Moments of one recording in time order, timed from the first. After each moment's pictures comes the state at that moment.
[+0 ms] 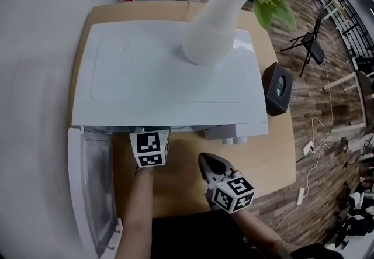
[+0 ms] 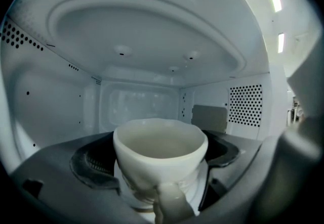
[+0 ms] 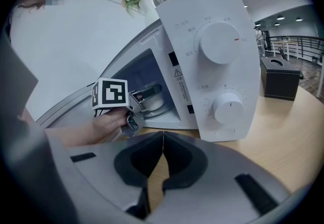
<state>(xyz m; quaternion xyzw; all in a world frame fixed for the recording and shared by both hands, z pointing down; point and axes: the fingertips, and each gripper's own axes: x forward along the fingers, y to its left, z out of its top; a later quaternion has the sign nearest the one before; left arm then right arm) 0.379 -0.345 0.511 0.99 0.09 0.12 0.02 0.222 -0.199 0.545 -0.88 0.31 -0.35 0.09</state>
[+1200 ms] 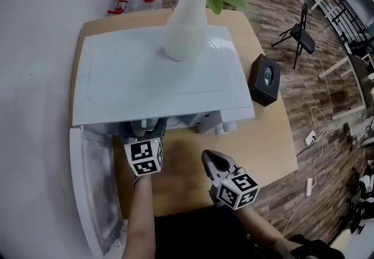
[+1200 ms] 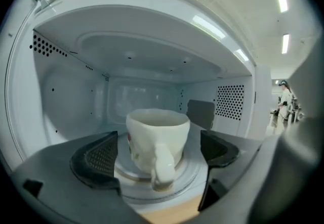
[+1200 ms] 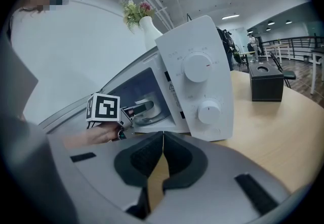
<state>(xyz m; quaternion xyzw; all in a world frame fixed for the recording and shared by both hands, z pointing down) 0.338 -0.347 0.520 0.98 0.08 0.15 0.03 0.206 -0.173 0.526 -0.90 0.28 -0.30 0.12</state>
